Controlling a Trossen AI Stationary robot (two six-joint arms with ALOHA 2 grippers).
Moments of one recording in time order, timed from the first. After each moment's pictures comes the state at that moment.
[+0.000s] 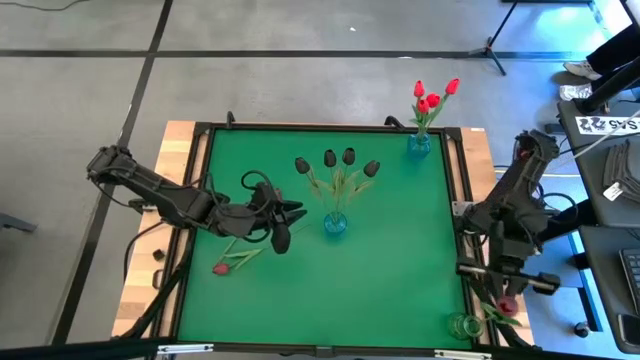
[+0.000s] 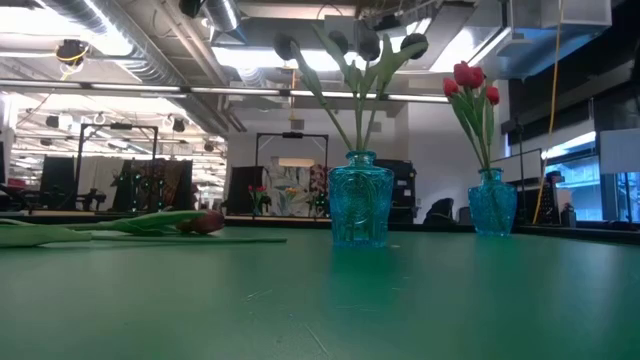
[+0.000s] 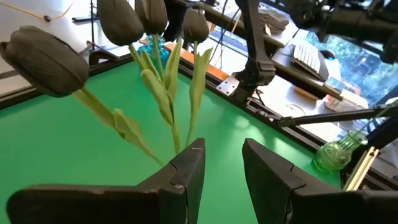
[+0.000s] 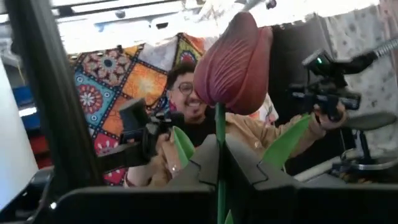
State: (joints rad) left arm -0.37 1.27 1.03 -0.18 -0.72 -0.65; right arm 0.99 0.68 0.54 0.47 -0.27 0.35
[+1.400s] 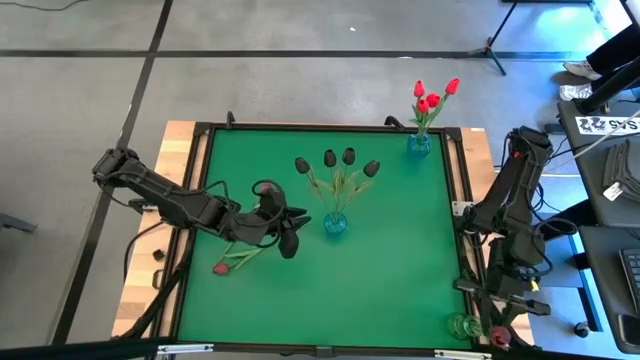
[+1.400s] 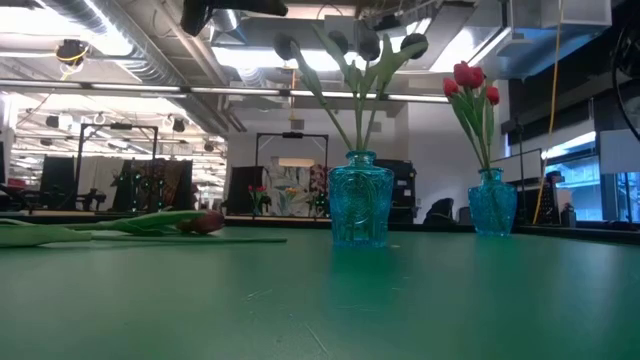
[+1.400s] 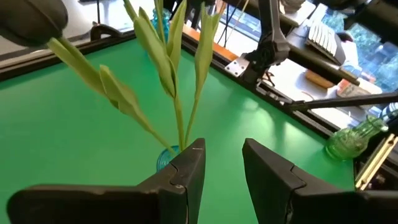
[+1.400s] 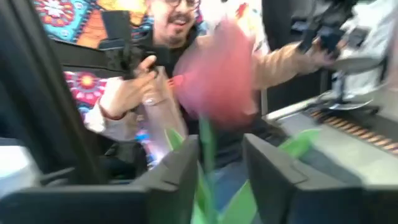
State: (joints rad) left arm -0.38 1.35 1.03 -0.20 -0.71 -0.73; right arm 1.18 0.80 0.54 0.26 -0.11 0.16
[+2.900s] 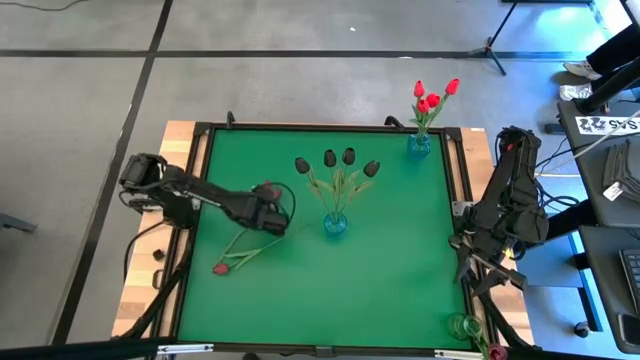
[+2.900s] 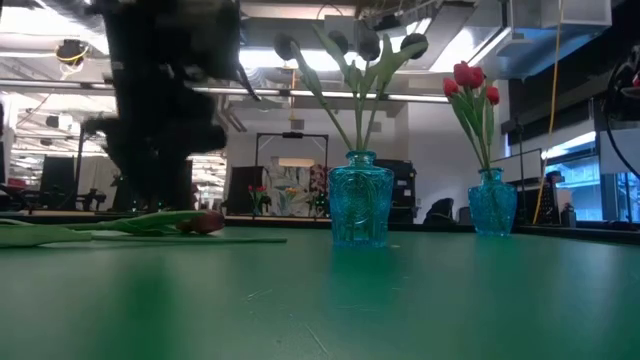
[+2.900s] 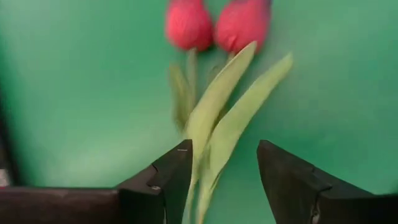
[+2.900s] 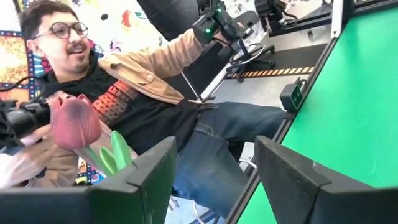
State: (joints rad) left arm -0.16 1.62 0.96 -1.01 -0.43 -1.32; right arm 1.18 0.47 0.54 -0.23 0.27 0.60
